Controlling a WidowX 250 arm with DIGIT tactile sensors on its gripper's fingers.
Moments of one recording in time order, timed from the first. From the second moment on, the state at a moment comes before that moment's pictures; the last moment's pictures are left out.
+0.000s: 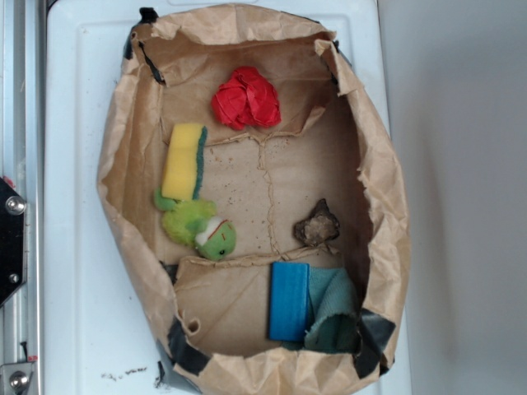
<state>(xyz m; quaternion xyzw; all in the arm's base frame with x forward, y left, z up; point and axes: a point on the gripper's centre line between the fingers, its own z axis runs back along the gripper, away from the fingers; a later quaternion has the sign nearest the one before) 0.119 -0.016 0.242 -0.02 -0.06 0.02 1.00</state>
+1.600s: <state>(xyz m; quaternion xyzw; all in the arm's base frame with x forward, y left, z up) 0.278 0.022 0.140 0.02 -0.12 0.42 0.90</state>
